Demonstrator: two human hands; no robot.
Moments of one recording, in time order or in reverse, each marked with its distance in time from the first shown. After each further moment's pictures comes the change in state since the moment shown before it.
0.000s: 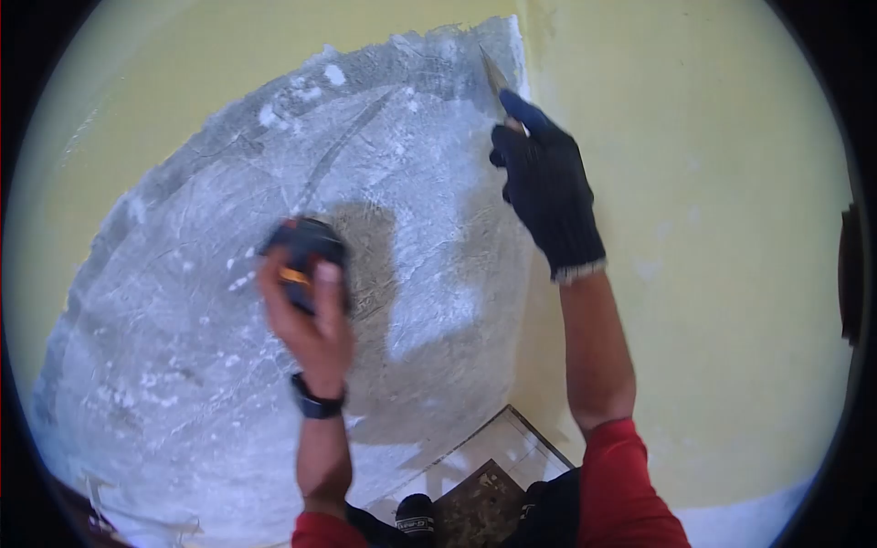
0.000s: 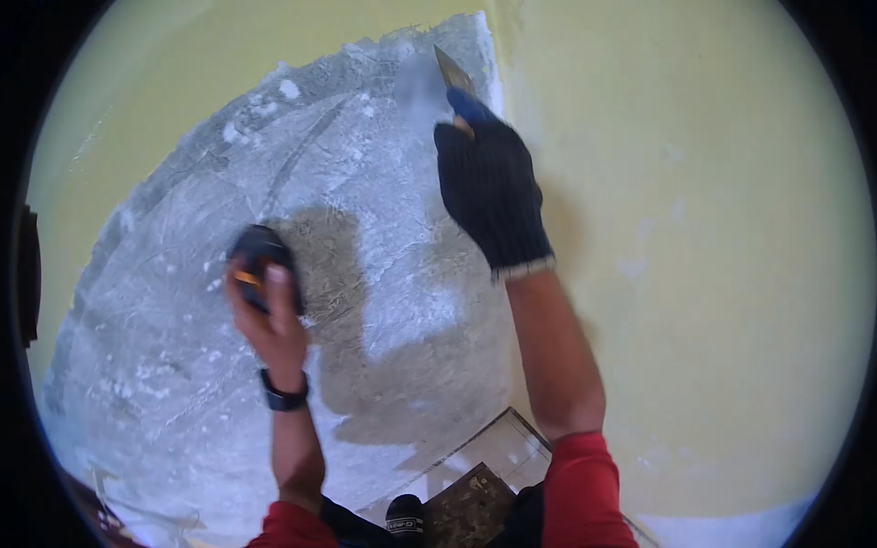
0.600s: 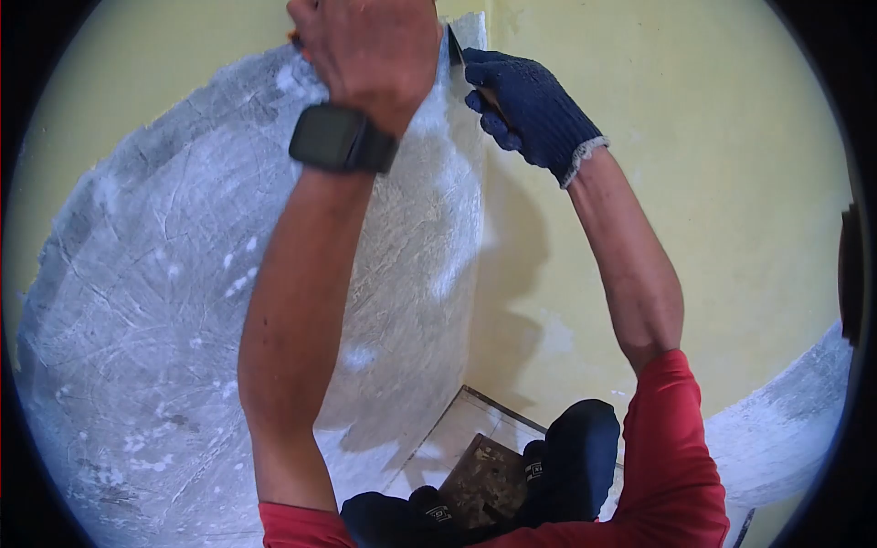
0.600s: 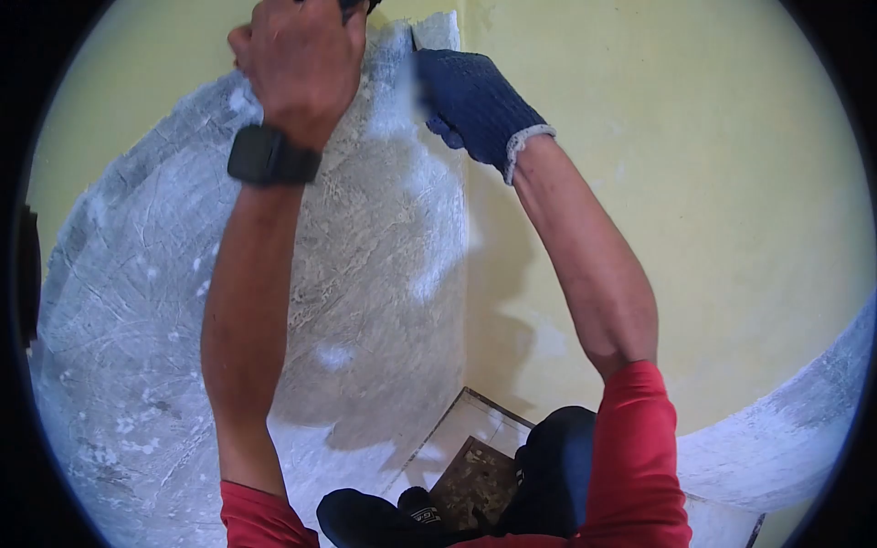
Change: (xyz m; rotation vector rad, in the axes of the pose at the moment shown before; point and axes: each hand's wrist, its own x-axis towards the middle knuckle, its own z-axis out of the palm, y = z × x) left_hand 0.167 0.058 0.093 0.240 0.175 0.511; right_hand 0.048 -0.078 0.011 0.212 -0.135 0.580
